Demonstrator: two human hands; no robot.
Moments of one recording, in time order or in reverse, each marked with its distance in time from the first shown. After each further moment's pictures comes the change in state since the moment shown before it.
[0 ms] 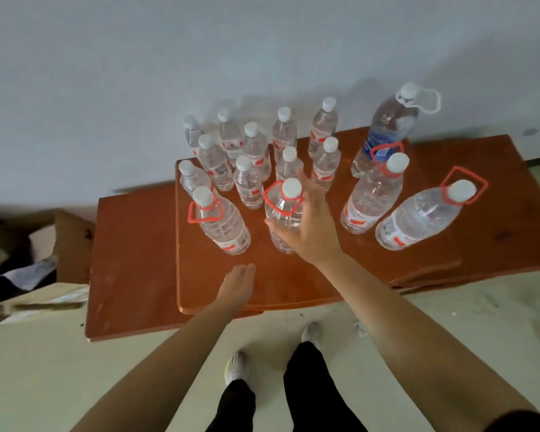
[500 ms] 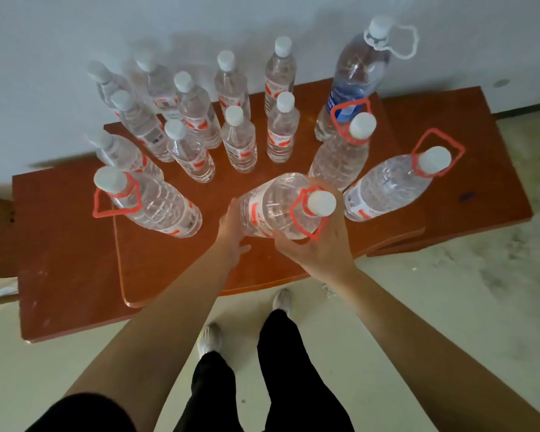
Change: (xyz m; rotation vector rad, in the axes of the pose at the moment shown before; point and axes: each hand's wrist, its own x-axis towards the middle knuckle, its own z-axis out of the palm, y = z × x) left_hand 0.076 0.084 0.070 -0.725 -0.175 -0.235; right_hand -0.057 0.065 -0.053 0.112 0.133 0.070
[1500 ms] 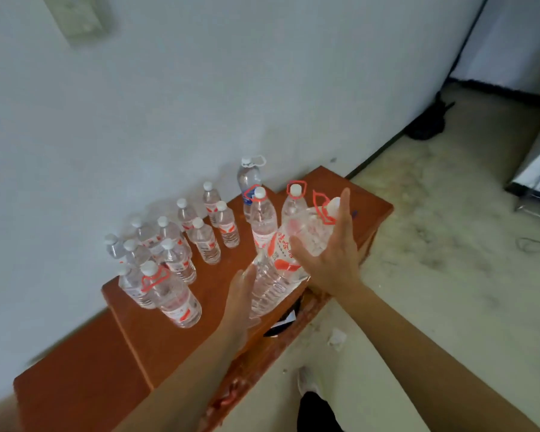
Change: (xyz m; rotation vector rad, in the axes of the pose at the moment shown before) left_hand -0.239 -0.057 -0.065 0.481 -0.467 0.465; right_hand -0.121 -0.207 -0.092 -0.314 0.660 0.071
